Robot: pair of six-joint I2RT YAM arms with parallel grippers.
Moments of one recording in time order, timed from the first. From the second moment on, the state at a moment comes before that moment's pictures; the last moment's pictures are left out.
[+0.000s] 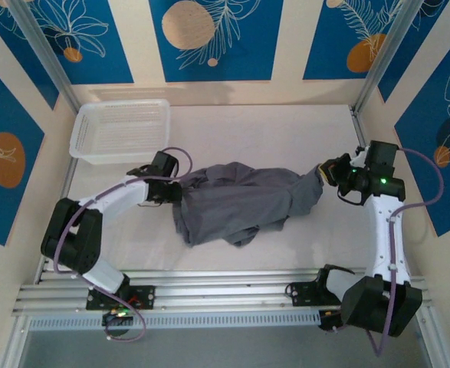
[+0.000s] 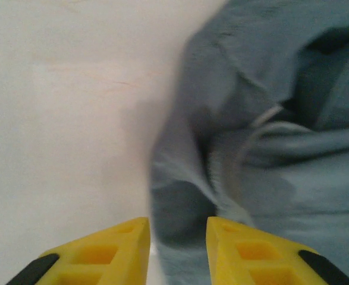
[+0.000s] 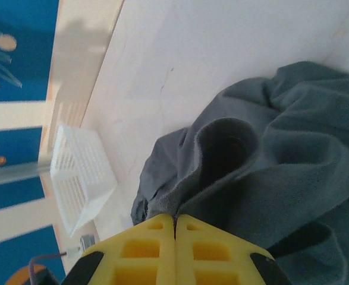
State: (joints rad) left arm -0.43 1.56 0.96 -0.55 0.01 -0.39; right arm -0.26 1.07 1.03 -0.79 -0.60 0.79
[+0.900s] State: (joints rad) left arm -0.43 1.64 1.01 -0.53 0.12 -0.42; right arm -0.11 1.09 1.06 -0.79 -0.57 0.76
